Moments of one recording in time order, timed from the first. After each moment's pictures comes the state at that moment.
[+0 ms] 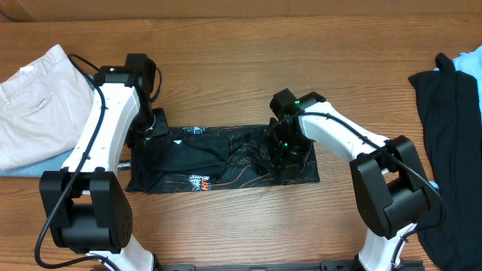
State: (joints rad) left arm -0.04 1.82 1.48 -1.30 -0.10 -0.37; right arm 0.47 1.96 1.33 -1.11 -0.29 0.13
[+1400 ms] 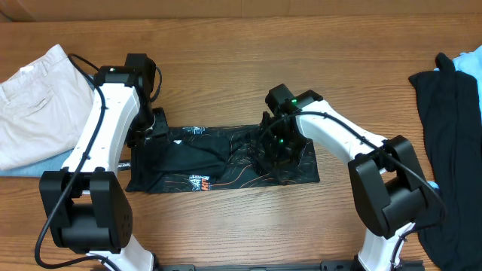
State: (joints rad) left arm -0.04 1.82 1.48 -1.30 -0.10 -0.37; right arm 0.49 1.97 1.34 -1.03 -0.26 0.06
